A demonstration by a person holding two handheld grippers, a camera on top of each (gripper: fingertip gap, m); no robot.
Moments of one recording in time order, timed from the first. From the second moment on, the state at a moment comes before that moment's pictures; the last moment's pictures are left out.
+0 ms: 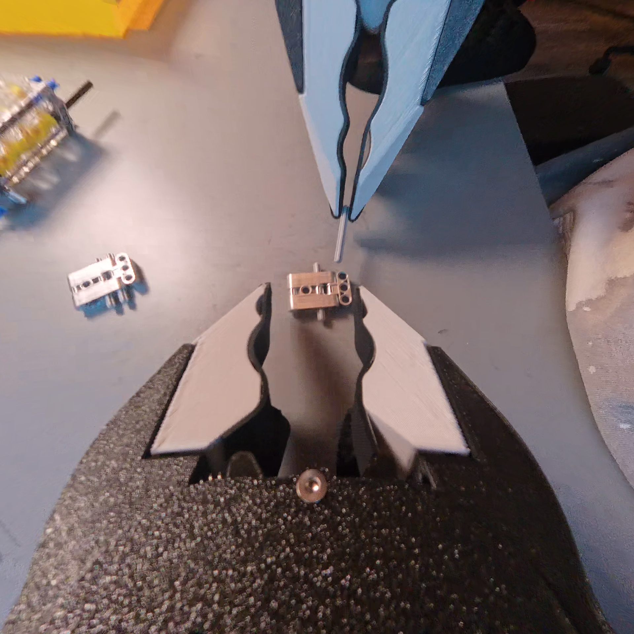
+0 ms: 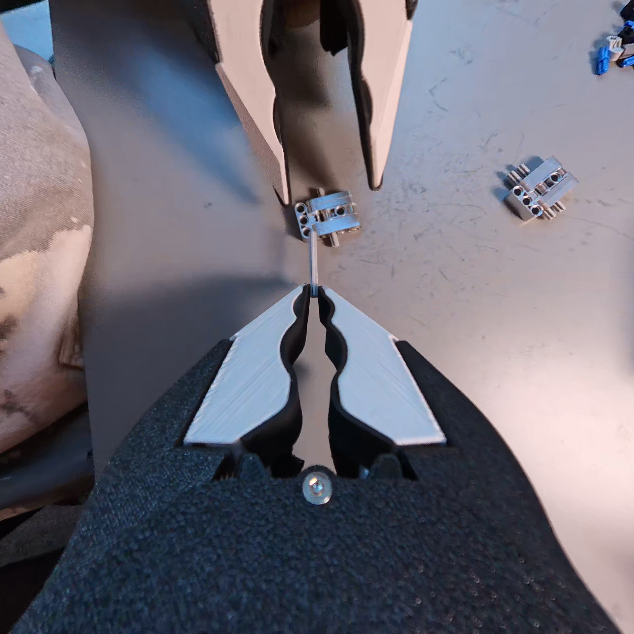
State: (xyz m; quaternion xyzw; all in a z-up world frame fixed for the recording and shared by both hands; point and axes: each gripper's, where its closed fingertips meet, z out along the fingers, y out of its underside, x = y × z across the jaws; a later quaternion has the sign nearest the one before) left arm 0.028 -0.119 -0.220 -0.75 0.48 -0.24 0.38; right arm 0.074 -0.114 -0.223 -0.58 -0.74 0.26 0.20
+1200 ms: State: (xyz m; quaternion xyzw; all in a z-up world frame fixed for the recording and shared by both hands) left arm 0.039 -0.119 -0.237 -0.77 0.49 -0.22 0.36; right arm 0.071 -0.112 -0.237 -0.55 -0.76 0.30 0.18
